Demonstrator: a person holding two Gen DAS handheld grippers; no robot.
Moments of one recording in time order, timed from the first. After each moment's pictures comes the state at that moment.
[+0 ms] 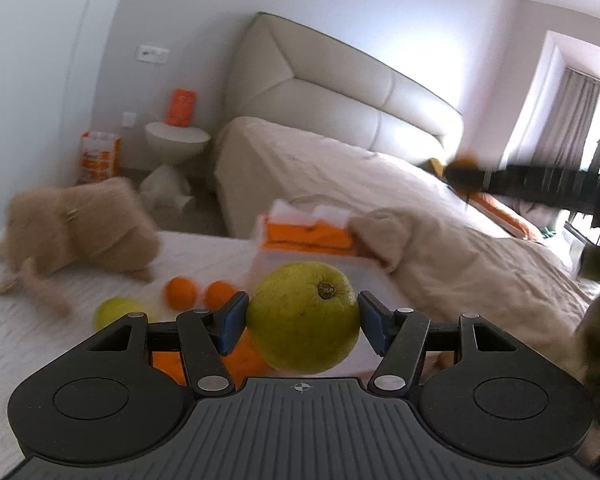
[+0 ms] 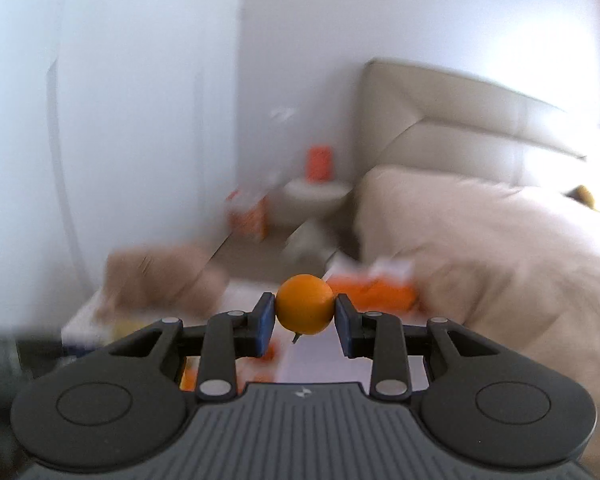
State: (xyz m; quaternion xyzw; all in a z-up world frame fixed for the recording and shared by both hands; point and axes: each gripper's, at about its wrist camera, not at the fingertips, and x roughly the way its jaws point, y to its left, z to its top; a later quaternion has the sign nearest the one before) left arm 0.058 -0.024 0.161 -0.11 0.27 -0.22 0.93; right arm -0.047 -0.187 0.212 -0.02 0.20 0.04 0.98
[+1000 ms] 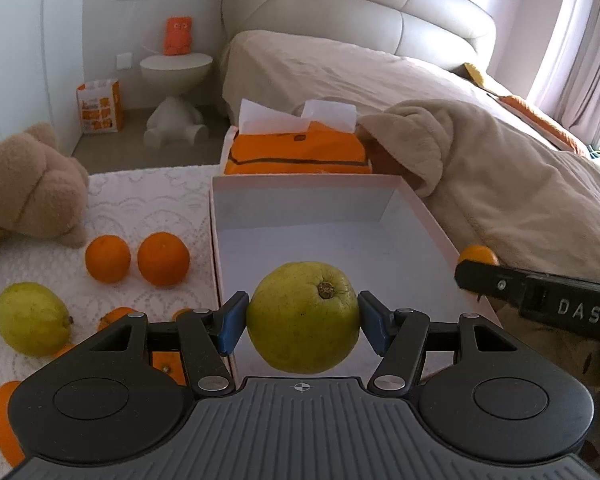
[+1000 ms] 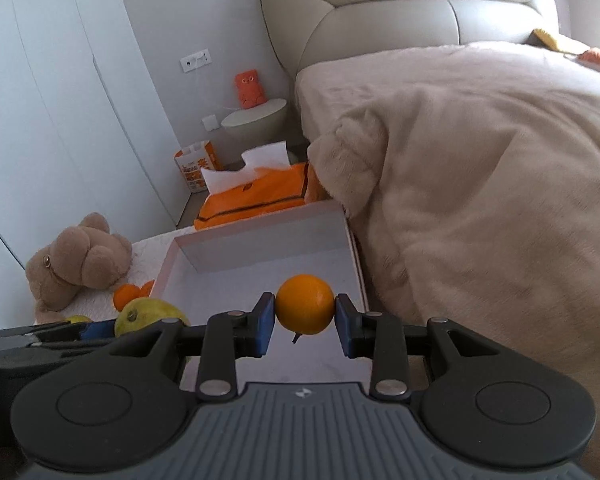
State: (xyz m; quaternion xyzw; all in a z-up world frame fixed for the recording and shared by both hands) left arm 0.143 -0.133 0.088 -0.03 0.40 -0.18 0.90; right arm 0.022 -0.314 0.073 0.13 0.34 0.02 0.93
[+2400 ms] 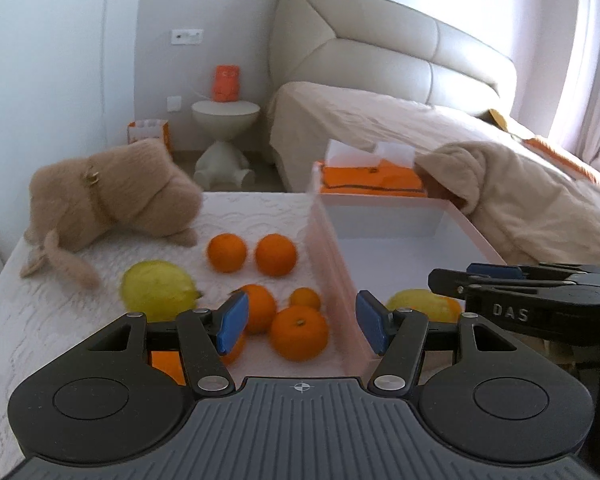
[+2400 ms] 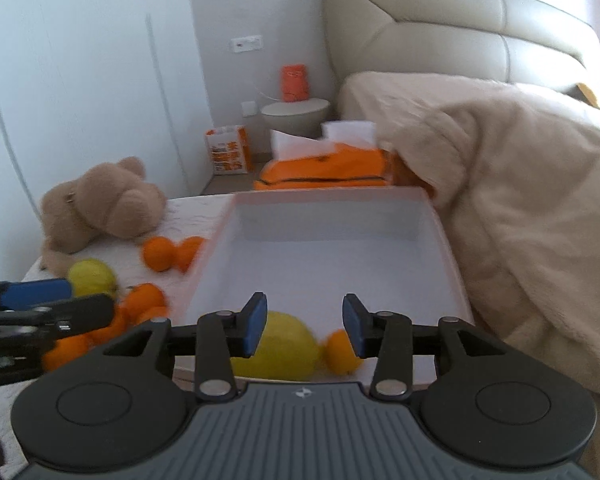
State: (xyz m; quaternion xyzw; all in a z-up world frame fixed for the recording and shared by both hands) left arm 0.076 -0.036 0.098 -0.04 0.32 -0.13 0.94; right arm 0.007 -0.229 0.063 0.03 0.31 0.06 0.95
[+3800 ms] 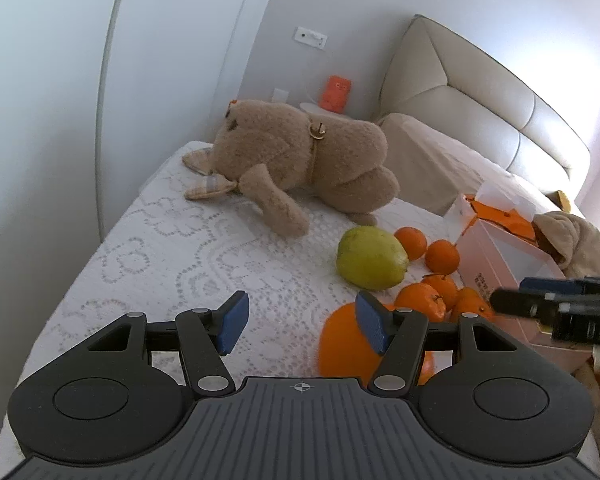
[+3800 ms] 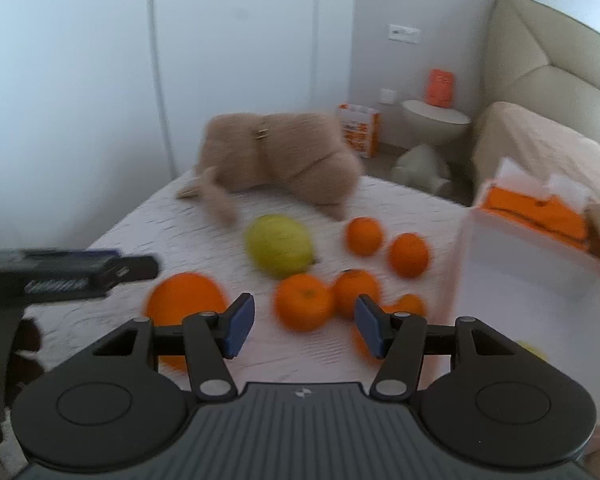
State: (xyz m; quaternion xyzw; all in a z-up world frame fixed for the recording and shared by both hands) left arm 0.040 0.123 0.054 -0.16 0.30 -0.02 0.94; right arm 0.002 -0.094 0.077 -0.08 0.33 0.20 0.92
